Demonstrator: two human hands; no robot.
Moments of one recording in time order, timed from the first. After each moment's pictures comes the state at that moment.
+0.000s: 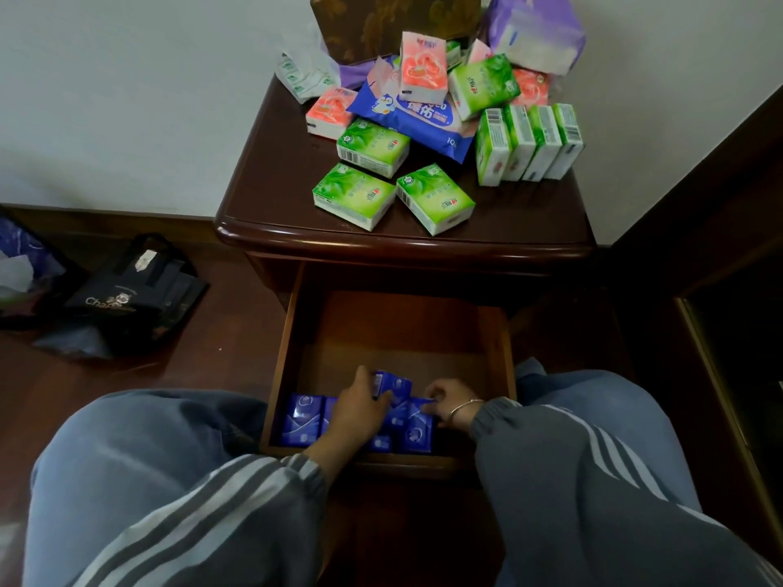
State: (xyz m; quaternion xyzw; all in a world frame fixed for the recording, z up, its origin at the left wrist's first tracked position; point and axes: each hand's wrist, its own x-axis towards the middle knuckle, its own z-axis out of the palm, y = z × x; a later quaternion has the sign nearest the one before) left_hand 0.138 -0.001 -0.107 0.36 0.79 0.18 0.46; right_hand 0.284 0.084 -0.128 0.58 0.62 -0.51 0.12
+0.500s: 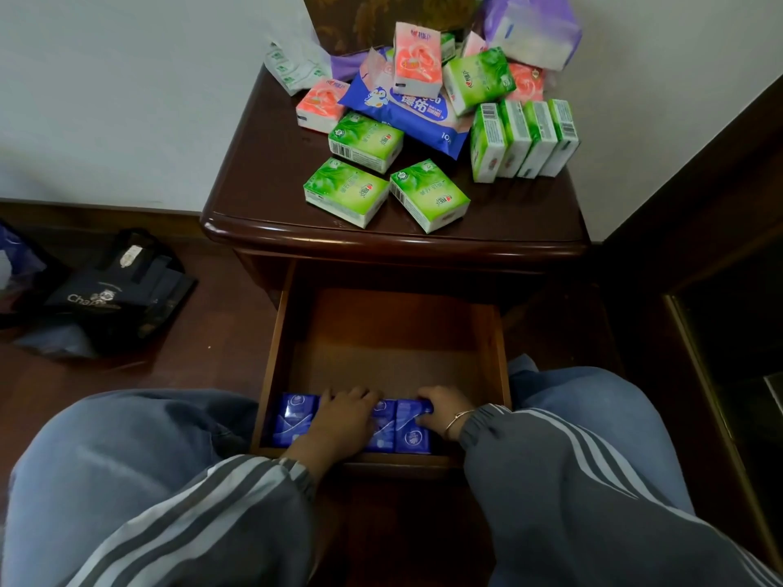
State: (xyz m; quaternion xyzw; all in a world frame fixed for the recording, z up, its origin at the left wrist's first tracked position) left_hand 0.122 -0.009 -0.138 0.64 0.69 -0.09 0.32; right_hand 0.290 0.078 -0.133 0.47 0.78 -0.37 0.20
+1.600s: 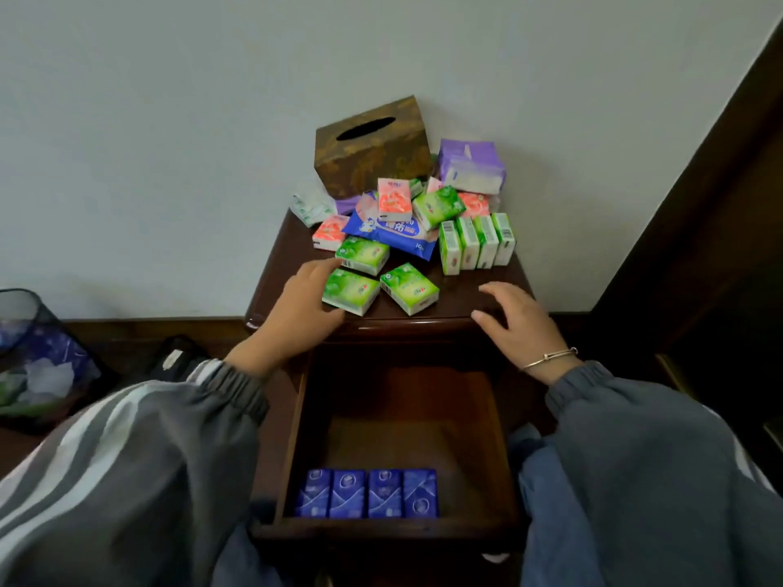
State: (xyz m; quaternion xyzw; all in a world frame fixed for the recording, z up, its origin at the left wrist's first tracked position) left_hand 0.048 0.072 0.119 0.64 0.73 0.23 0.12; right_hand 0.333 0.164 0.079 0.49 0.83 -0.16 -0.21
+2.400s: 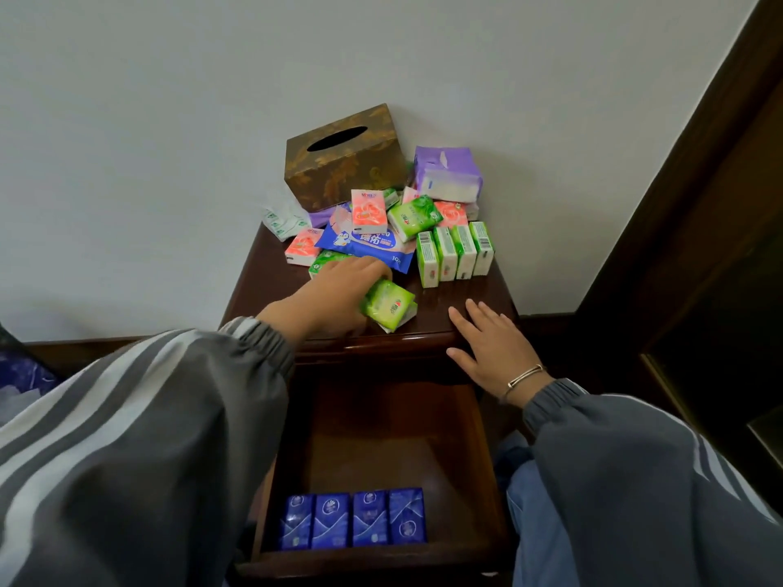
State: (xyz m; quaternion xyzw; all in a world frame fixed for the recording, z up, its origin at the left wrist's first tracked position) left_hand 0.082 0.151 0.131 0.80 0.59 0.06 0.03; right_hand 0.334 0.177 0.052 0.48 0.87 -0.03 -0.01
